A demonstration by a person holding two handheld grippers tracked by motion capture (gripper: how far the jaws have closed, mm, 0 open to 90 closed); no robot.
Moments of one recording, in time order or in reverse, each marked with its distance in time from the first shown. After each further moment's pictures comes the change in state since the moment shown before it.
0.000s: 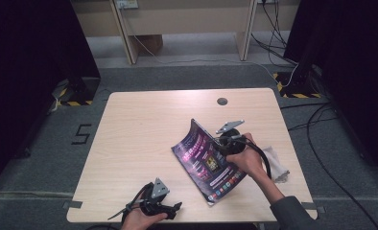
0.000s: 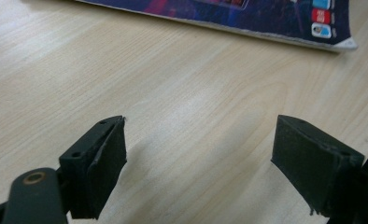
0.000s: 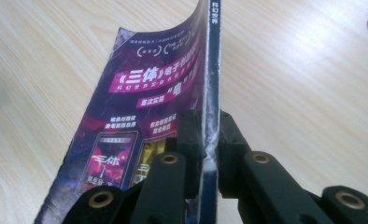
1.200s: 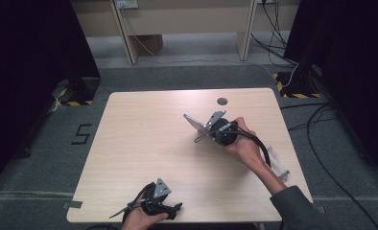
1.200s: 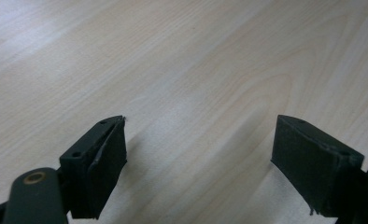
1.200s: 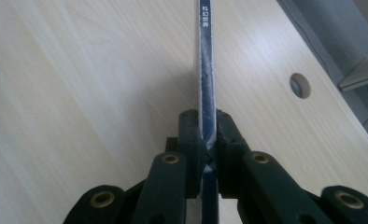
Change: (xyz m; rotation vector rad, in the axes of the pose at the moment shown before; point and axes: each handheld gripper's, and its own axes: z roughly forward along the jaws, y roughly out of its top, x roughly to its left) left arm 0.003 0.001 0.003 0.019 0.006 0.016; right arm 0.022 0.048 -0.031 0.100 -0.175 -0.285
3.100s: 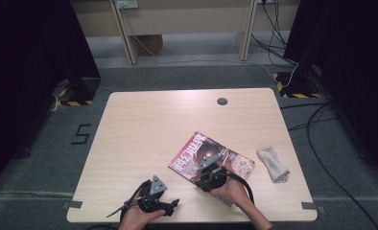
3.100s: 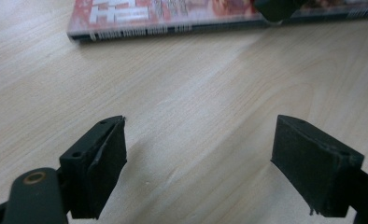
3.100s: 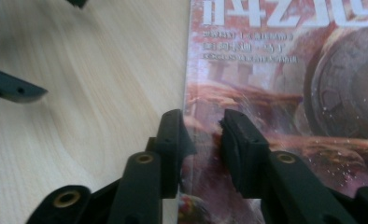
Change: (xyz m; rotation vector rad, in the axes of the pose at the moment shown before) left arm 0.006 0.000 -0.002 -0.014 0.017 -0.025; right arm 0.100 -0.072 0.077 -0.064 0.375 0.155
